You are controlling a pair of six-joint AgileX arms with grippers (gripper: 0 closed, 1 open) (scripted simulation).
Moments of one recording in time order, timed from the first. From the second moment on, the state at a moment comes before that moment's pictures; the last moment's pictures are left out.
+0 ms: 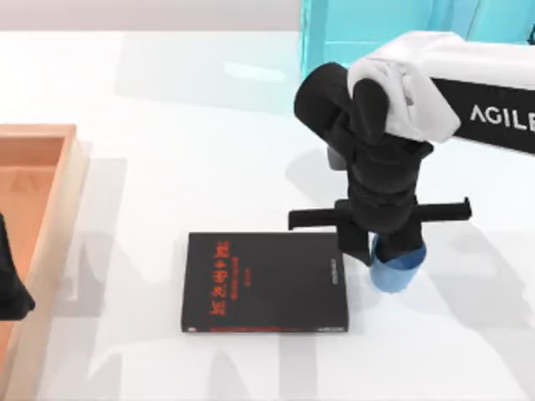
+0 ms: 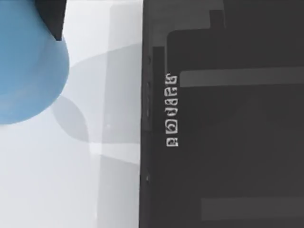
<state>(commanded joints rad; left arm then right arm) 0.00 0.00 0.00 0.00 0.00 0.00 0.65 2.04 1.53 -1.11 0.05 0.66</state>
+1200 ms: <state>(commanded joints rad) 0.00 0.00 0.00 0.00 0.00 0.00 0.65 2.04 1.52 -1.11 0.05 0.66</state>
